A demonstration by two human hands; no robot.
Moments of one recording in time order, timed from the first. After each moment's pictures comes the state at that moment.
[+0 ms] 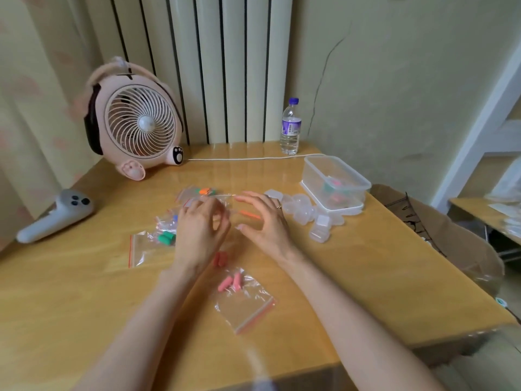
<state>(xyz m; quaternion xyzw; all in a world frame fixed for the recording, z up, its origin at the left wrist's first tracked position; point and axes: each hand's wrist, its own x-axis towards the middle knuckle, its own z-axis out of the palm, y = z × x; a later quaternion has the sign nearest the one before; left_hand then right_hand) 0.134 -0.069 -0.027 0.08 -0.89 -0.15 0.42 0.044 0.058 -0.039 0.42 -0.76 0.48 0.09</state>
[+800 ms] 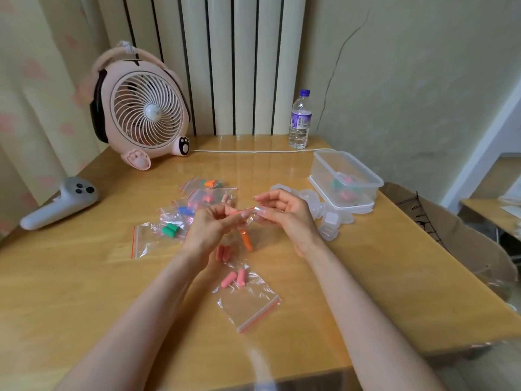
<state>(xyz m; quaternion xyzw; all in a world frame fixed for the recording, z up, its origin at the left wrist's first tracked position) 0.137 -0.048 -0.015 0.13 -0.70 -0.66 0.24 0.049 0.081 -0.010 0.30 -0.61 0.71 -0.18</state>
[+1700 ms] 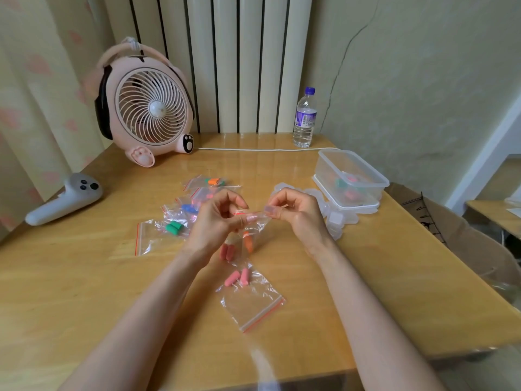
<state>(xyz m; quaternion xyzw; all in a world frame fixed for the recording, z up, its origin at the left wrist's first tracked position) 0.132 -0.059 -0.020 0.06 -0.74 -0.63 0.25 0.045 0.087 -0.007 0.35 -0.66 0.66 -0.10</state>
